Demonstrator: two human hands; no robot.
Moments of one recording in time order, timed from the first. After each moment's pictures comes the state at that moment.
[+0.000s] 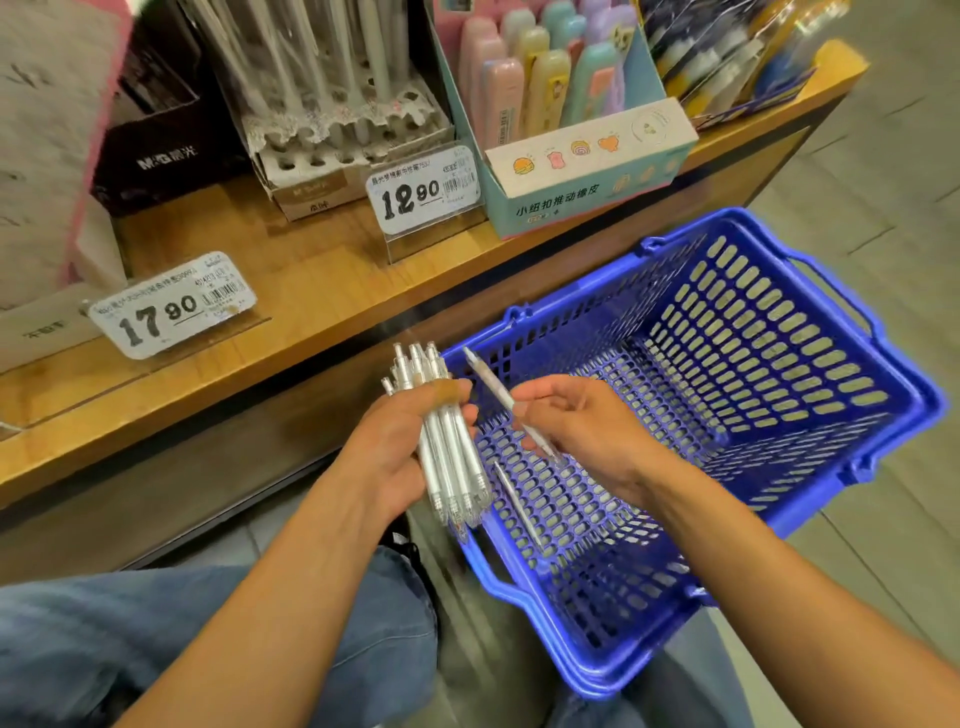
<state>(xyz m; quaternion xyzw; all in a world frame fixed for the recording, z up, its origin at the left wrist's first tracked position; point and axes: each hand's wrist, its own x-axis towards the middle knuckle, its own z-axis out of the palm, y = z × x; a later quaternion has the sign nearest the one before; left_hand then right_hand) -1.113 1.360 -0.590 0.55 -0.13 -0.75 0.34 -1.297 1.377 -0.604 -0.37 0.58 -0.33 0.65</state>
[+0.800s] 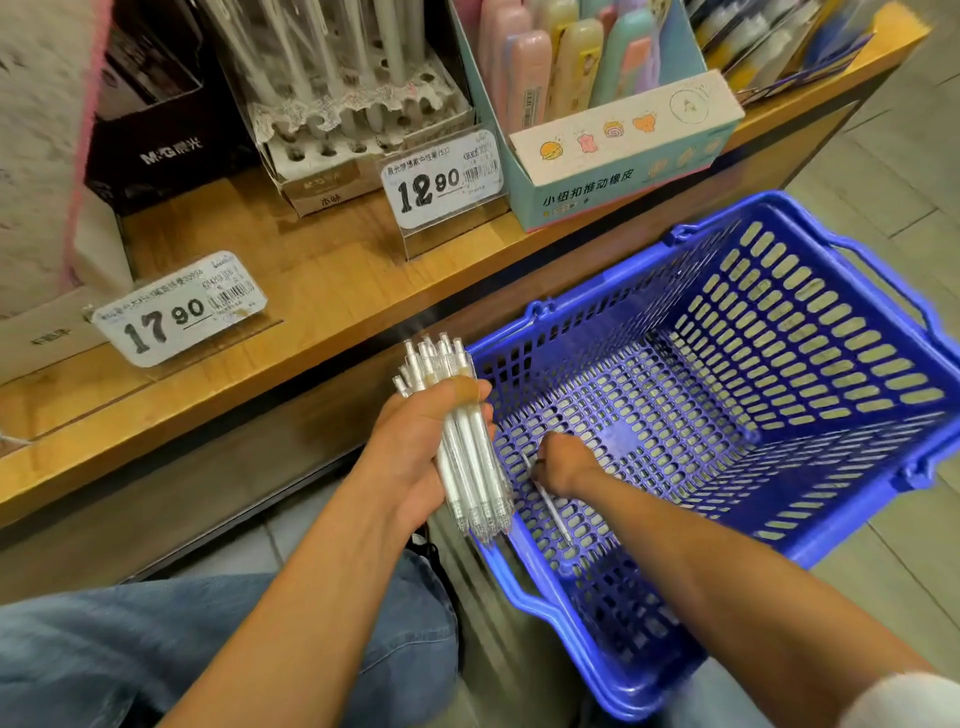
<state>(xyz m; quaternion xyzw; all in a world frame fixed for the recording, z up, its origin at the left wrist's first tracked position) -1.113 1.359 -0.589 0.57 -0.14 -0.73 0.35 -1.293 1.361 -0.768 -0.55 0.72 0.11 0.41</state>
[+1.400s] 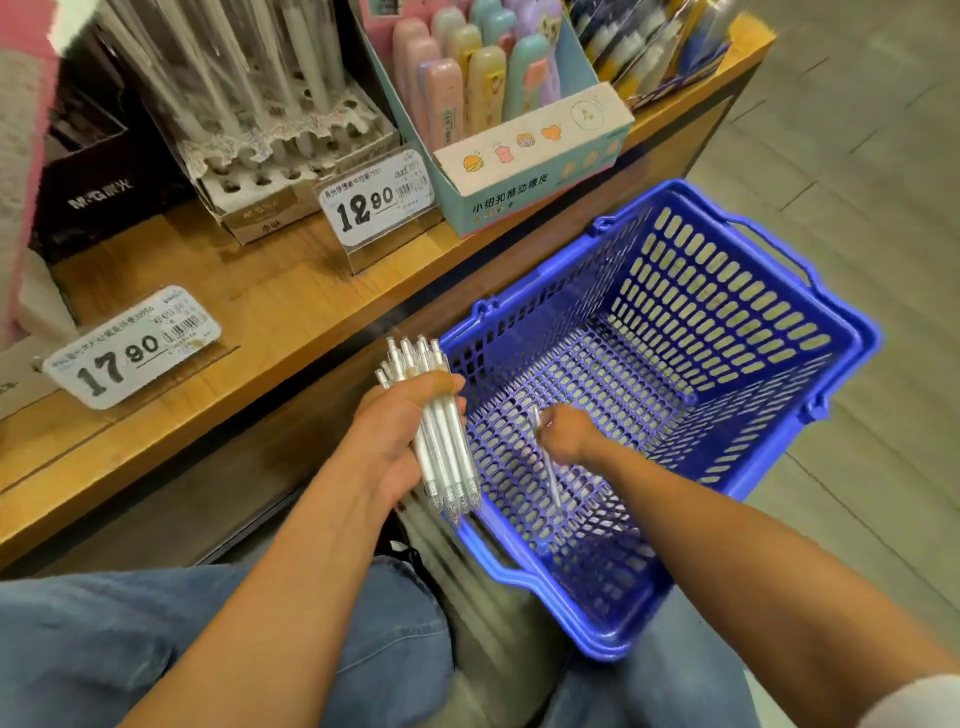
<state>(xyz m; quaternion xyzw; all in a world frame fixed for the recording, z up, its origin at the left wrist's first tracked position) -1.120 1.345 -0.592 0.59 -0.19 -0.73 0.28 -1.330 1.370 -0.724 -0.47 0.76 0.01 0.45</state>
